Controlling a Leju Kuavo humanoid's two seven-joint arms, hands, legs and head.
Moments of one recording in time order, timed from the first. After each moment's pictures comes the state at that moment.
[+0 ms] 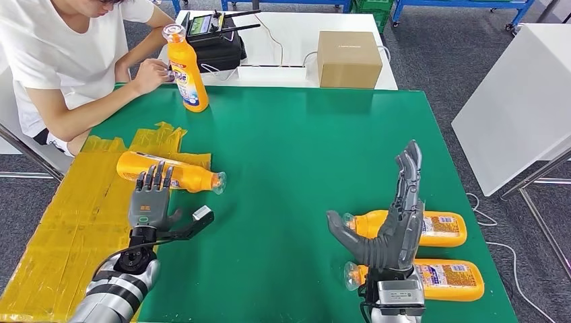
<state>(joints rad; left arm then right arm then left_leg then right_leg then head) -0.36 0.04 -0.24 -0.81 -1.57 0.65 0.26 0.07 0.08 0.39 -1.89 0.32 -0.44 -0.43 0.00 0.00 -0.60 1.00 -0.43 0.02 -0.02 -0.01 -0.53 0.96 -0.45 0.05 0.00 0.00</state>
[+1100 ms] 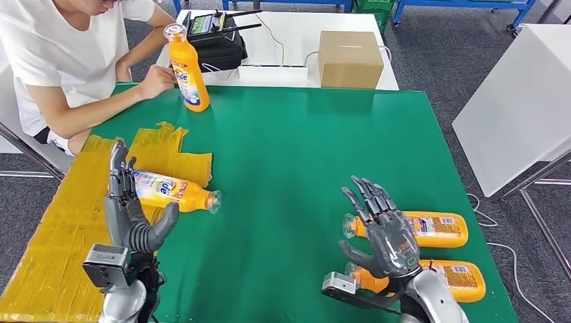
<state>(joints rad) 0.02 -0.11 -0.23 -1.71 -0.24 0.37 -0.57 0.12 -0.25 0.35 -1.82 1.01 -0.24 -0.04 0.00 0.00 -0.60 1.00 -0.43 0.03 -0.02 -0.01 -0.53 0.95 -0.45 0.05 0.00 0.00</state>
